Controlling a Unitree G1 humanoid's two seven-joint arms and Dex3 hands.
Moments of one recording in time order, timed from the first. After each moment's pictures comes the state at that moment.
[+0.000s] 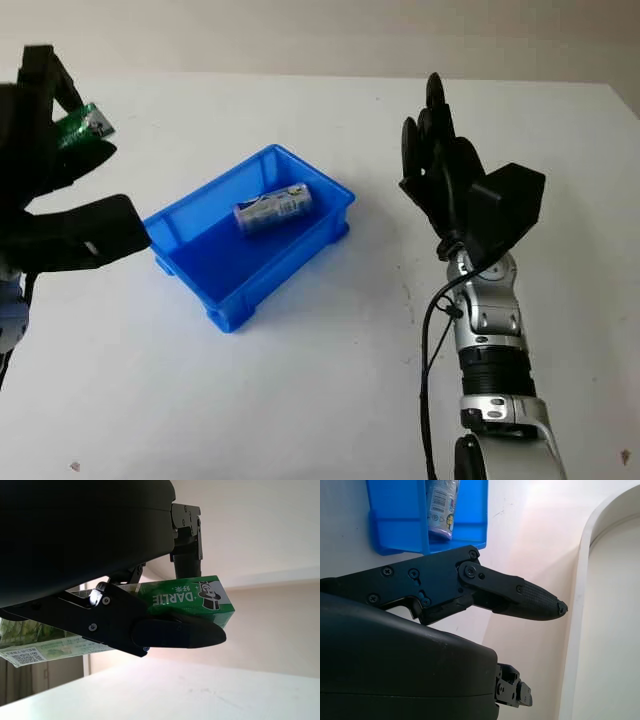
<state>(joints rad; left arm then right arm) -0.49 0.69 -0.07 -0.30 1.16 0.45 -0.21 -0.56 -0.25 -0.16 0.35 0.13 -0.04 0.22</state>
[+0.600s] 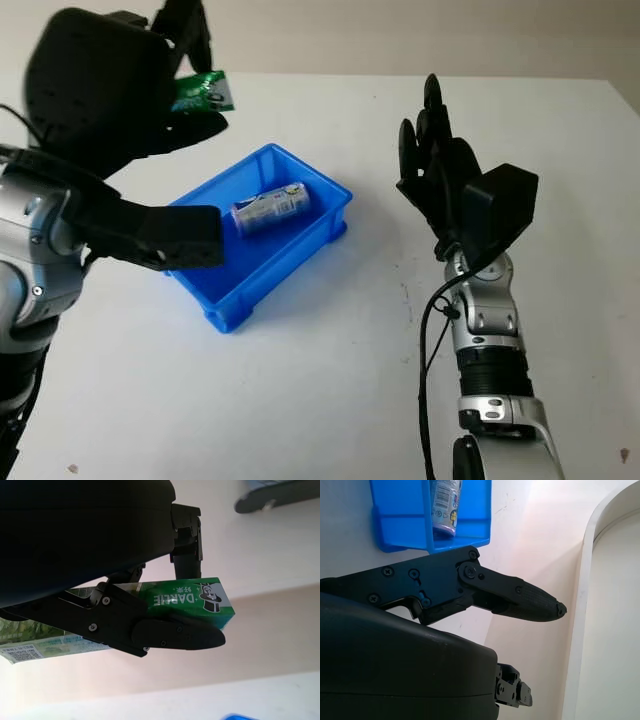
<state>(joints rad) -0.68 0.51 -0.21 -0.32 1.15 0.23 -0.32 -0.55 -0.25 -0.16 0.34 0.12 -0.04 0.20</state>
